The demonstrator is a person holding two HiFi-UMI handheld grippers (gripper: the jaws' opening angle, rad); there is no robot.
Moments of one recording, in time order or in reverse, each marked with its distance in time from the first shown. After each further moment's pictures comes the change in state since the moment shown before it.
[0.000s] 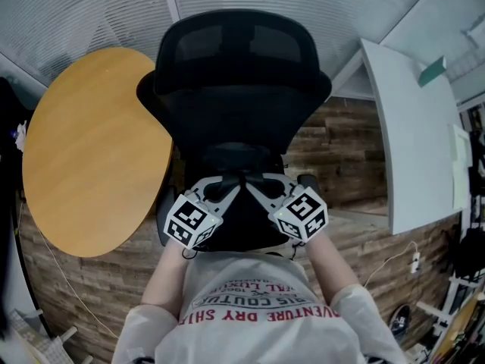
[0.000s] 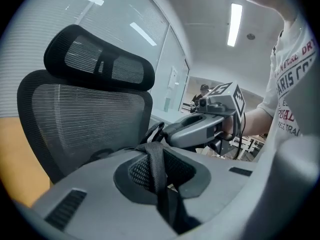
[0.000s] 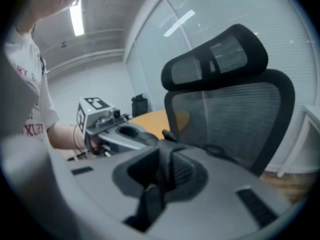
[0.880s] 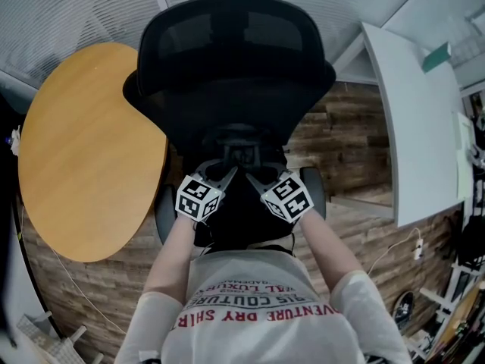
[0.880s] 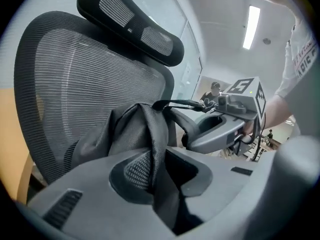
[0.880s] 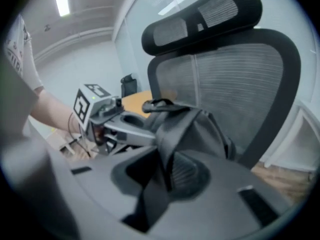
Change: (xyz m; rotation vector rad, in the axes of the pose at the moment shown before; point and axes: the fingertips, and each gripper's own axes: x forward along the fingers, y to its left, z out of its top) left arm 0.066 0.073 -0.079 -0.133 0.025 0.056; right arm 0.053 -0.059 -0.085 0.007 0.216 -0.106
